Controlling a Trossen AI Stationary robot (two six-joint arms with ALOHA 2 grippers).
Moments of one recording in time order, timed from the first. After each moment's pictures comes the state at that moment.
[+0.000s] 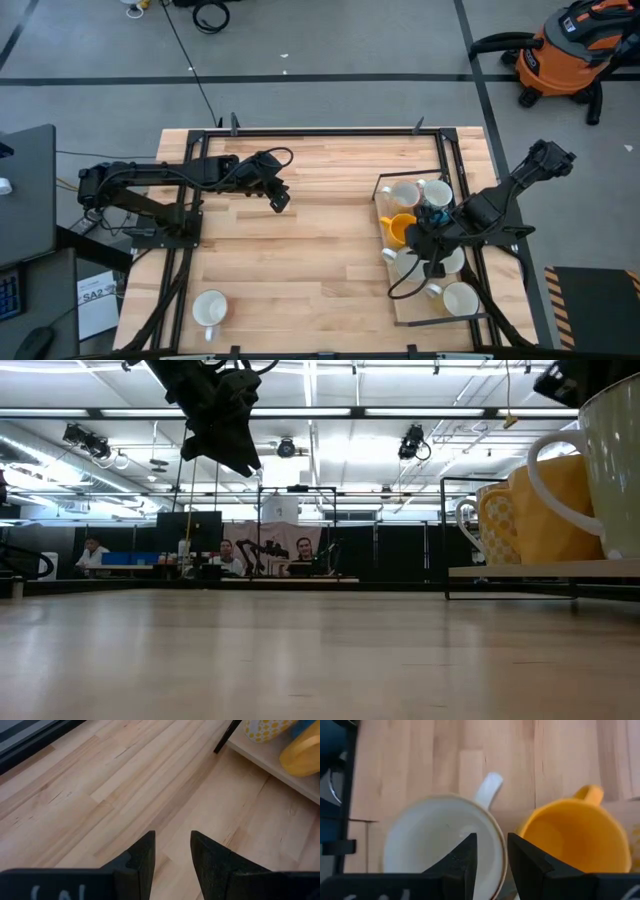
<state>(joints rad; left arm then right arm) 0.14 1.28 1.01 -0.55 -0.22 -0.51 0.58 1.12 1.01 -1.01 0.21 0.55</state>
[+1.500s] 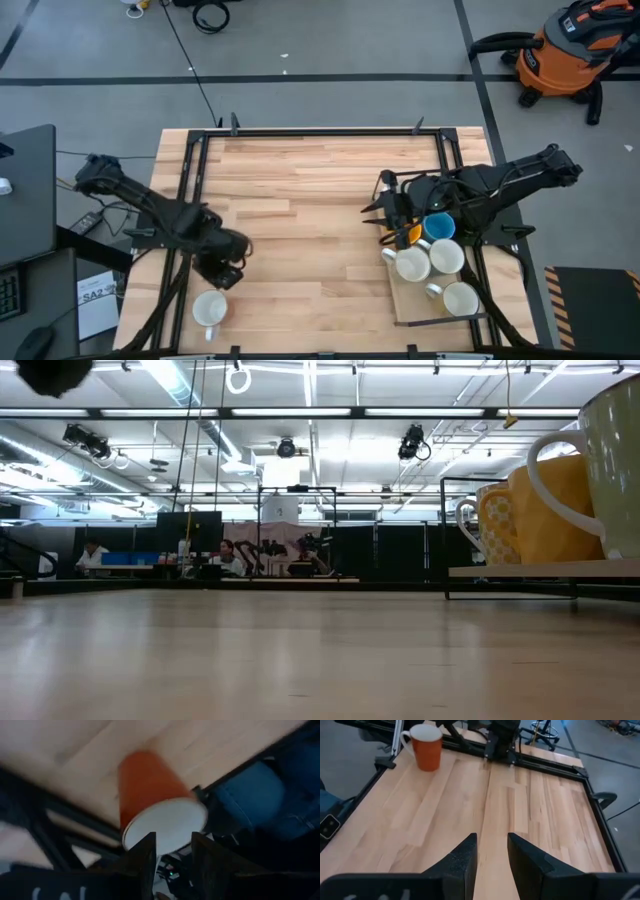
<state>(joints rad) -0.47 1.21 1.01 -1.05 0.50 -1.46 0.27 1.15 1.14 -0.53 0.21 -0.09</state>
